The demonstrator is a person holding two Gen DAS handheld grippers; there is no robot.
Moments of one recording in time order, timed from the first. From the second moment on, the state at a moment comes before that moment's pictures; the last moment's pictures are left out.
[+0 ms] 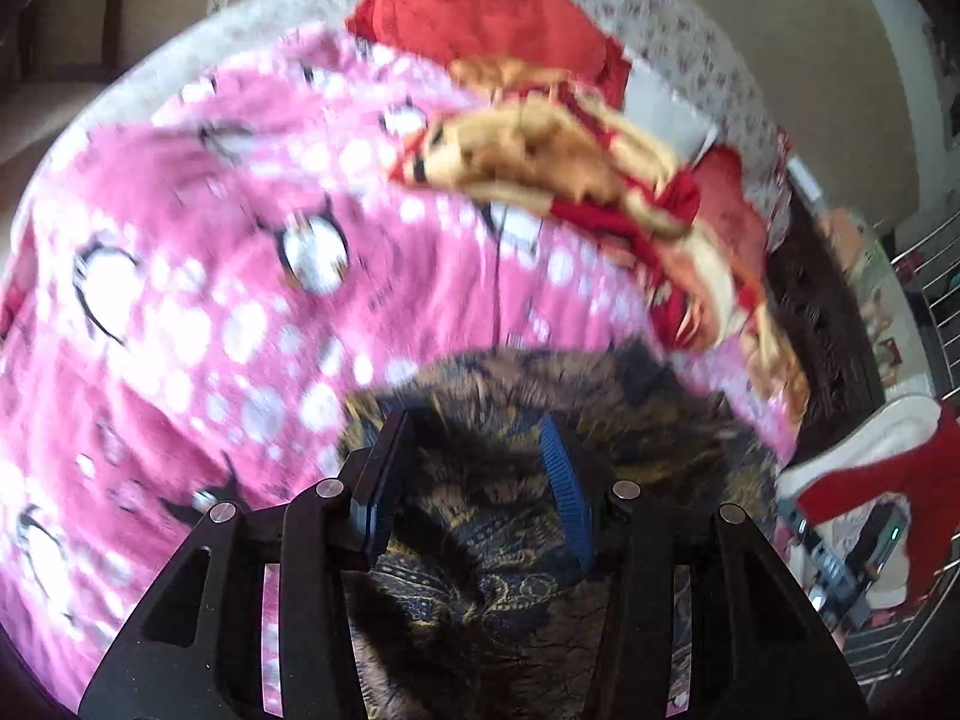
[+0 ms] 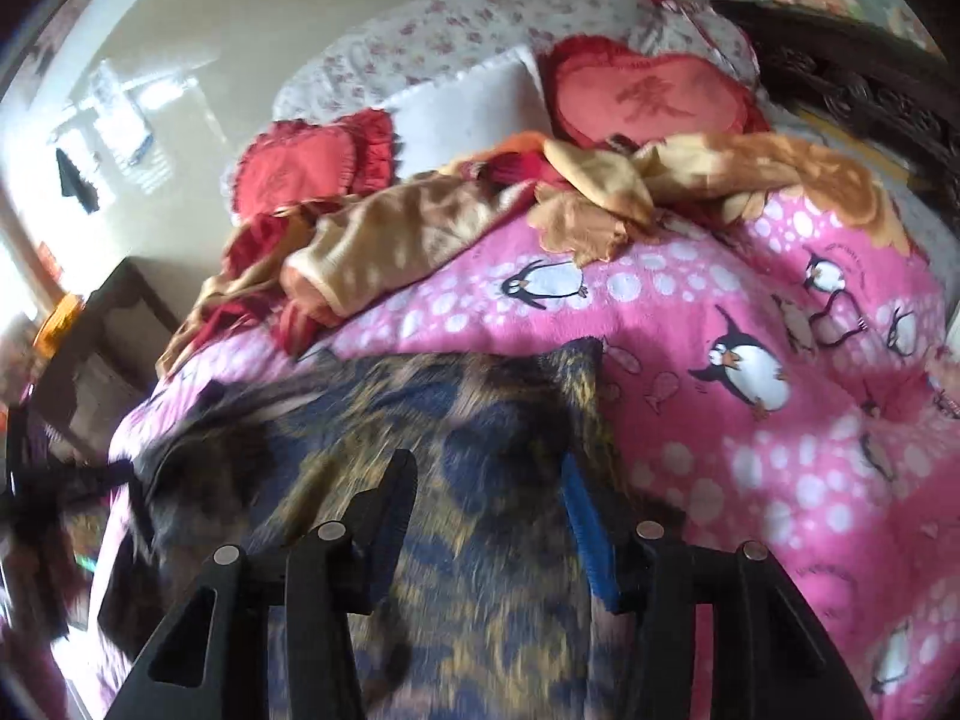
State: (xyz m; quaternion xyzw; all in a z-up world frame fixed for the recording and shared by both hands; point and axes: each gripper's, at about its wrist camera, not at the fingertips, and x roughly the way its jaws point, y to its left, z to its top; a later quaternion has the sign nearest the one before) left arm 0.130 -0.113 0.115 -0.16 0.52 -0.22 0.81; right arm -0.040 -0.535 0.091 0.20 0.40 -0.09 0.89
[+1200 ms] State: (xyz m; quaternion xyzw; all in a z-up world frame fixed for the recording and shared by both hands) left arm -0.029 -0.071 0.082 -0.07 0.55 -0.36 0.75; right arm -0.191 -0.496 0.068 0.21 0.42 -0.09 0.88
